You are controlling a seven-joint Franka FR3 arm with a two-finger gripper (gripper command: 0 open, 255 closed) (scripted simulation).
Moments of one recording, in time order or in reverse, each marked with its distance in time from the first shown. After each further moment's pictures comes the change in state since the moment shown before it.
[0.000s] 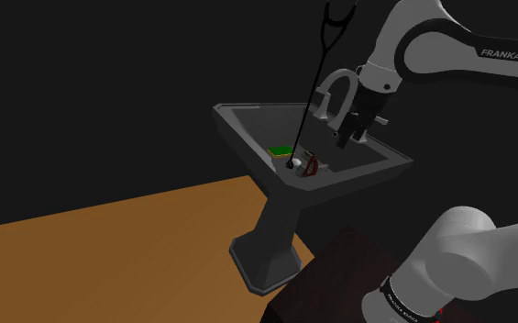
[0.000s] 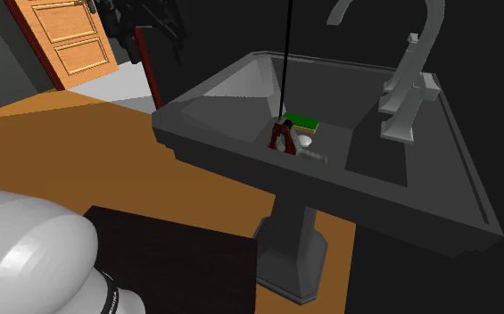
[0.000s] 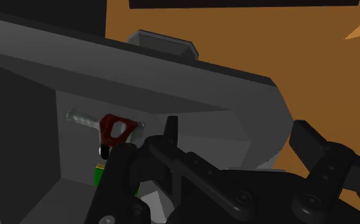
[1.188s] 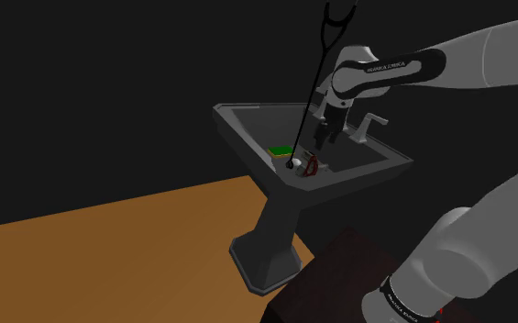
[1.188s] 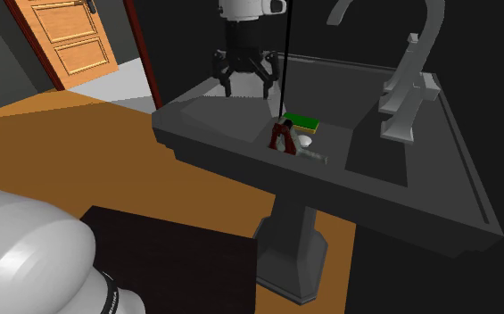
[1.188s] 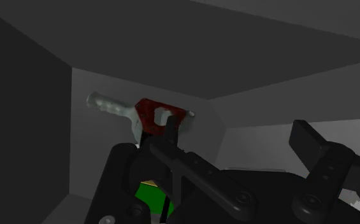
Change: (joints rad) arm -0.048 0.569 -0.221 0.212 -0.030 0.280 -0.230
